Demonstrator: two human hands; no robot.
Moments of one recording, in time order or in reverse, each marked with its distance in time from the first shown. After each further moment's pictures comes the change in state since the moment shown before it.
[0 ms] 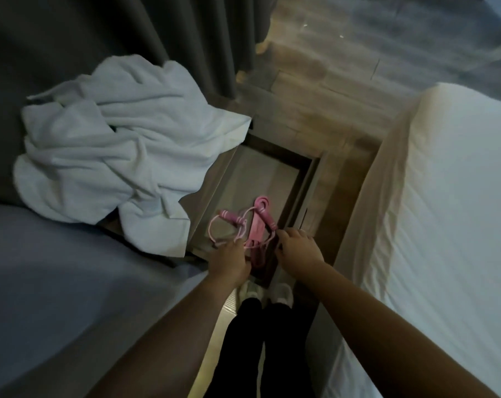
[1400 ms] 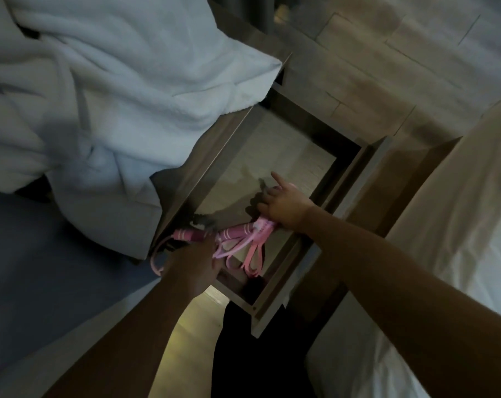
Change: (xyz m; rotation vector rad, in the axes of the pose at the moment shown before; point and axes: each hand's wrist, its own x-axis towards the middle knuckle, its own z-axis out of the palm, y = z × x) left_hand 0.092 -0.062 0.059 0.101 0.115 -0.128; right_hand 0.231 0.038 0.042 -0.766 0.100 -0.817
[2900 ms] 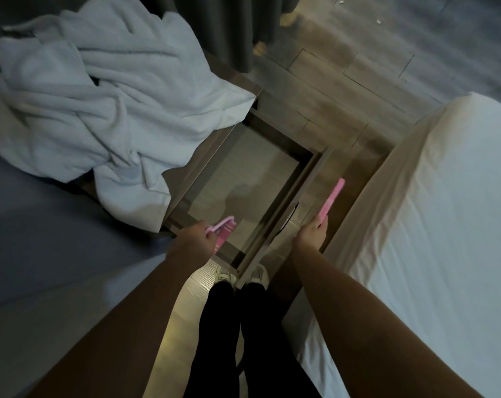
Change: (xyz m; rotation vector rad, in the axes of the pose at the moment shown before) left_hand -0.096 0.046 -0.099 -0.495 -0.022 -0.149; right_hand -0.145 -0.080 -0.067 1.955 0.783 1.857
